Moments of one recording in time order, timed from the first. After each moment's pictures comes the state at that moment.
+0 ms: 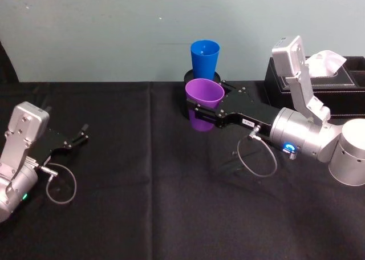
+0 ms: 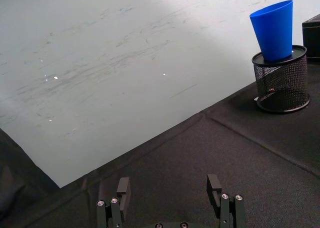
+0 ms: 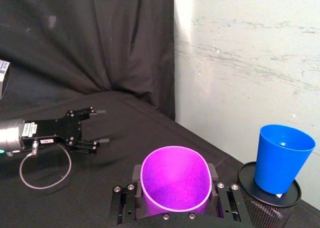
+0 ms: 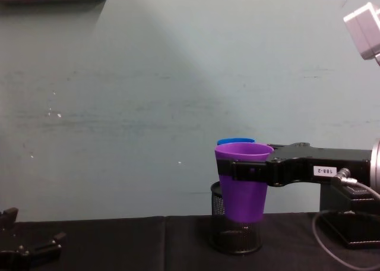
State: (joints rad) left arm -0.20 0.60 0.45 -1.41 -0.25 -0.12 0.03; right arm 0.45 0.45 -0.48 -1.43 0.46 0.09 0.56
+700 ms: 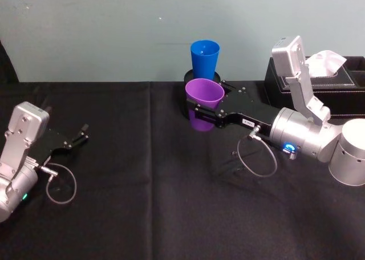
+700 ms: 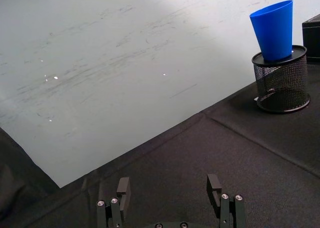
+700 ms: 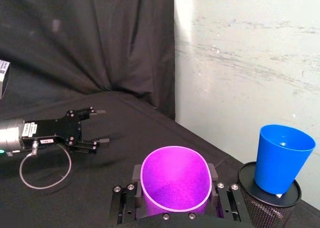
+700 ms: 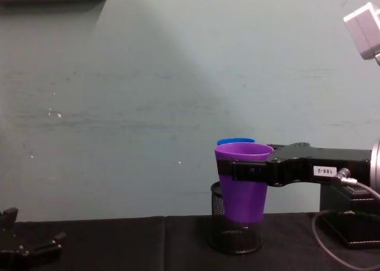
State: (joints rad) left arm -0.20 0.60 0.45 -1.41 -0.25 -0.12 0.03; right arm 0.45 0.45 -0.48 -1.43 0.46 0.09 0.56
